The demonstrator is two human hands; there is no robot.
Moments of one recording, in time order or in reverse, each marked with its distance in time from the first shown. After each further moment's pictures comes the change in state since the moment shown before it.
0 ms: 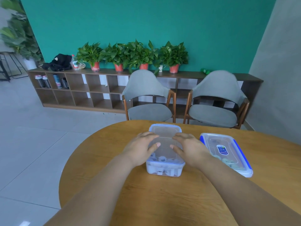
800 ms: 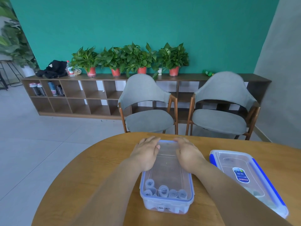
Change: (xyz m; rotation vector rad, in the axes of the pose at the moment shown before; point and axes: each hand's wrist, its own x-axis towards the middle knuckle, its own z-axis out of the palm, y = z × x) left_hand 0.111 -0.025 0.028 0.067 -0.109 -0.109; right_hand 0.109 0.023 0.030 0.280 -0.022 0.219
